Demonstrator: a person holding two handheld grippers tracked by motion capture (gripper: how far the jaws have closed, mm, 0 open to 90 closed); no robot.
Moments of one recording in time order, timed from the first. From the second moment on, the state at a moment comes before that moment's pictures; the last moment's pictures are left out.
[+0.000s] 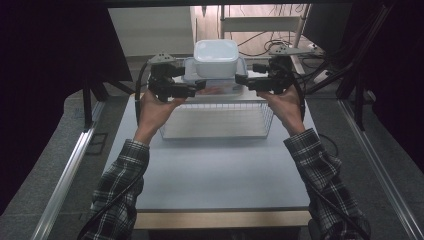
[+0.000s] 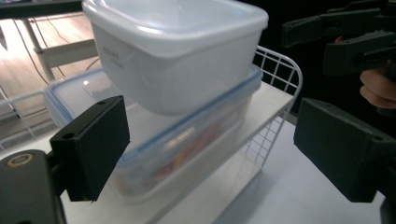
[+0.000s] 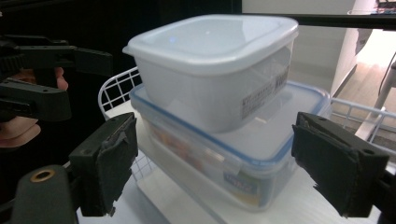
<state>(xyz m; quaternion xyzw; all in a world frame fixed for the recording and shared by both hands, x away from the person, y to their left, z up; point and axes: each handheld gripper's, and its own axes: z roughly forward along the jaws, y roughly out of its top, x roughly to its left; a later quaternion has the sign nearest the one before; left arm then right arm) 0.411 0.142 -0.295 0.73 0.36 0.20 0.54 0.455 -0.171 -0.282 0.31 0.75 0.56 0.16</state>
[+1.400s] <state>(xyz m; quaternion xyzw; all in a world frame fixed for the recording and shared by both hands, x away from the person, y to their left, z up) 0.345 0.138 -0.375 0.78 0.31 0.21 0.50 0.398 -0.175 -0.347 0.27 0.78 0.55 0.14</state>
